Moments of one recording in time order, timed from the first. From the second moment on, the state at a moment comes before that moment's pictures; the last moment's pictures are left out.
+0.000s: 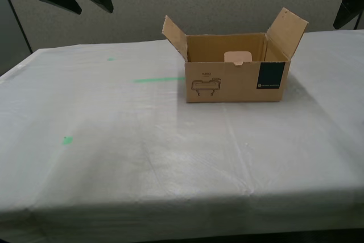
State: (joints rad) arm 0 0.12 1.06 0.84 -0.92 -0.17 0.09; arm 1 -0.60 1.20 0.93 -0.60 -0.12 -0.25
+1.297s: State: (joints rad) arm 0 0.12 1.06 0.84 -0.92 -0.17 0.09; arm 1 -0.60 1.20 0.93 -0.60 -0.12 -0.25
